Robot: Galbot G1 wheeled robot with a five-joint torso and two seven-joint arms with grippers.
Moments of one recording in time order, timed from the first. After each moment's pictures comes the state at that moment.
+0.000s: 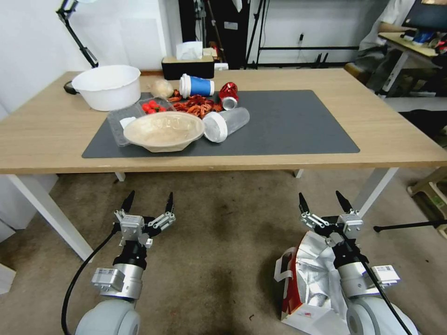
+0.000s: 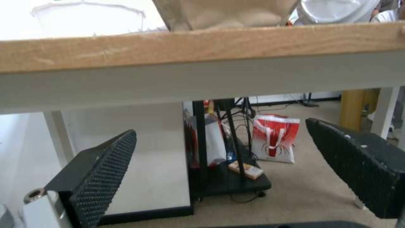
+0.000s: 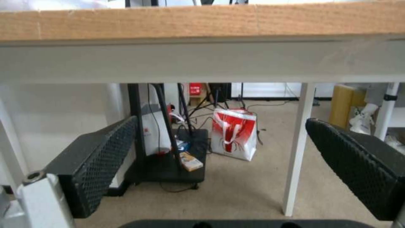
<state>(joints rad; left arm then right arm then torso) 1.69 -1.44 -0.53 -2.21 -0.12 -0.13 0.00 -1.65 1.48 0.68 2.16 0.20 0.10 -0.18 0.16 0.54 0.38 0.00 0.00</state>
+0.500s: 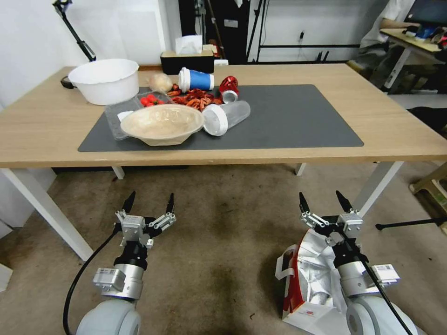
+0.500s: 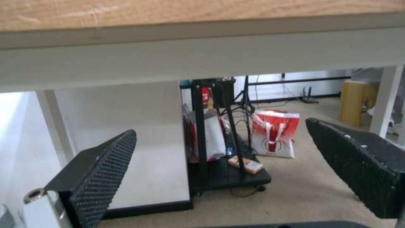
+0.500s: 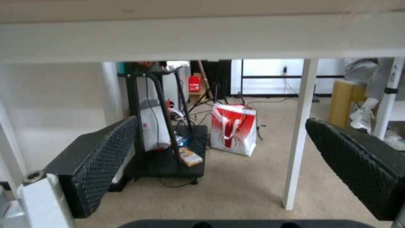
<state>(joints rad) 1.69 -1.44 -0.53 -2.20 -0.12 -0.13 0.01 -1.65 1.48 0.68 2.15 0.20 0.10 -0.18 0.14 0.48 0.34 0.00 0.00</state>
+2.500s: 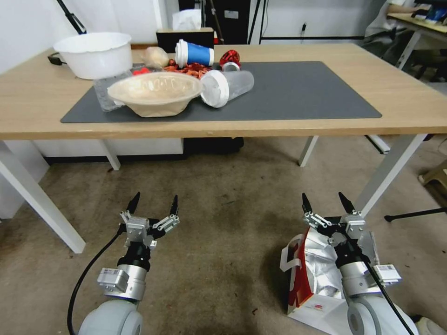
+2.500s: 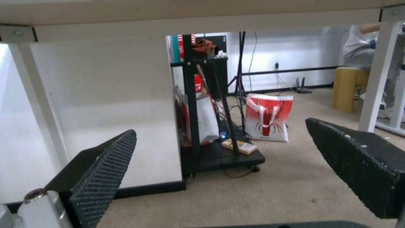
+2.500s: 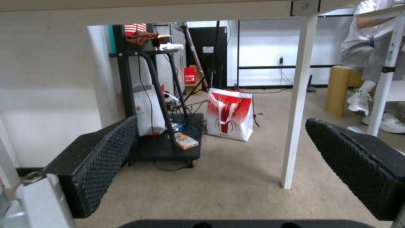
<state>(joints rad) 1.69 -1.45 -0.52 -2.19 -0.11 -0.12 0.03 -1.65 1.48 0.70 2.14 0.22 0.11 -0.18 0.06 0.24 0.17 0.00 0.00</state>
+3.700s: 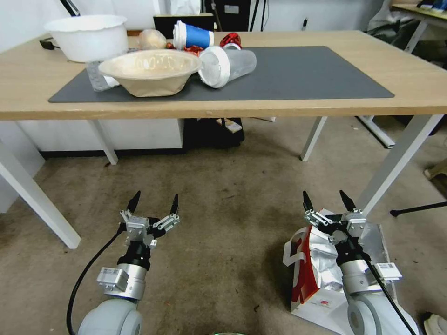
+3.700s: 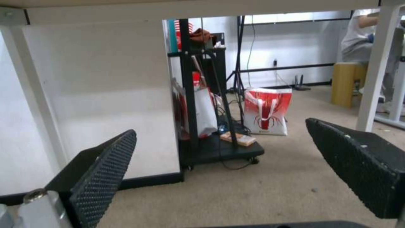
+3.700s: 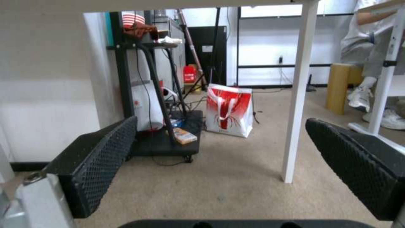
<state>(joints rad) 1.69 -1.44 -0.52 -2.20 -0.11 -0.12 0.04 -1.63 1.48 0.70 2.14 0.22 0.10 -0.17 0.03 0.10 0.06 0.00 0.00</state>
